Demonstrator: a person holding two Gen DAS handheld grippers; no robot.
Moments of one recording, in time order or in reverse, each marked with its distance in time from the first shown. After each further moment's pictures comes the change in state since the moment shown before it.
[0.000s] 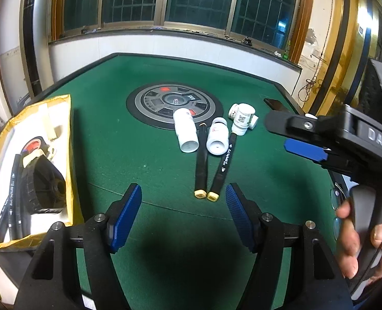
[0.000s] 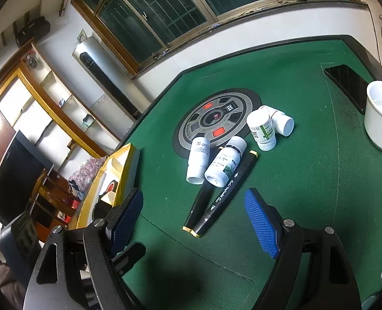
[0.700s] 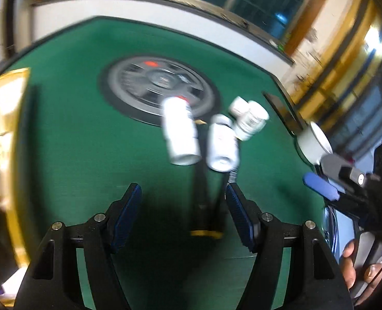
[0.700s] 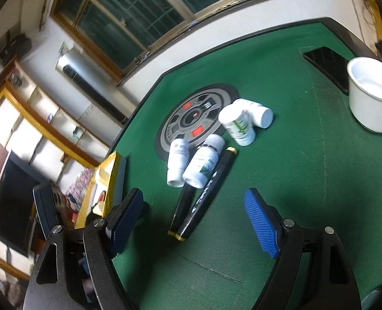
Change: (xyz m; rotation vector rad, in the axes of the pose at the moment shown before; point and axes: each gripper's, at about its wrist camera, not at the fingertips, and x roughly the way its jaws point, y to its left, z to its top) left arm 0.079 0.014 0.035 -0.065 0.191 -0.178; right arm -0.005 -0.037 0.006 0.174 -0.006 -0.018
